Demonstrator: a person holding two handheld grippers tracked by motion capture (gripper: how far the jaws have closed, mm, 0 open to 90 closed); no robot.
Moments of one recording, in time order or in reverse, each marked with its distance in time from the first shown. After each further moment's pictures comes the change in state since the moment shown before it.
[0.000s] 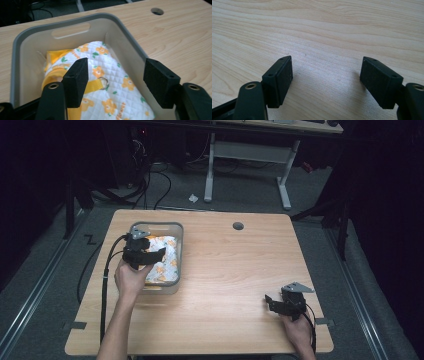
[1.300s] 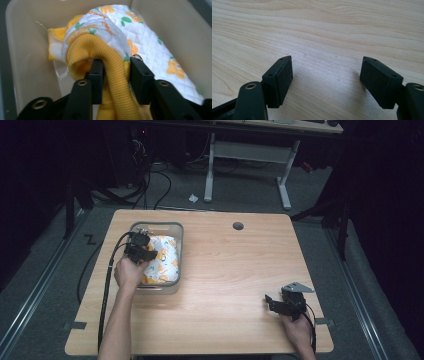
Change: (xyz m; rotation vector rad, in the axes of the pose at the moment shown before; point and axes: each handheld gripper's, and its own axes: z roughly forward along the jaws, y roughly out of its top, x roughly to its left) left arm 0.042 -0.007 0.062 0.280 0.092 0.012; right arm 0.000 0.000 0.000 0.001 -0.001 0.003
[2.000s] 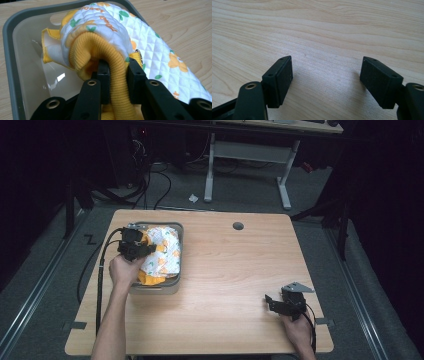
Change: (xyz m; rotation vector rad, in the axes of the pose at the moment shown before) left arm 0.007 0.002 -0.035 -0.130 -0.163 -0.032; right arm 0.000 0.000 0.000 -0.001 0.000 0.001
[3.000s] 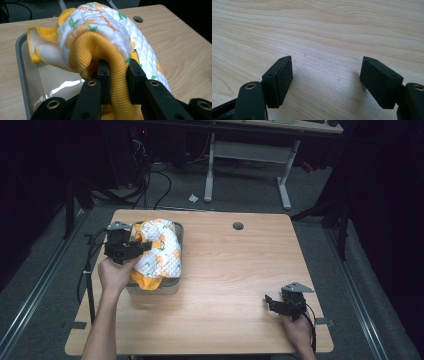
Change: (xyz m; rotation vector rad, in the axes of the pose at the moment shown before) left arm -0.014 0.000 -0.064 -0.135 -0.083 -0.019; right arm 0.000 0.000 0.000 0.000 0.000 0.001
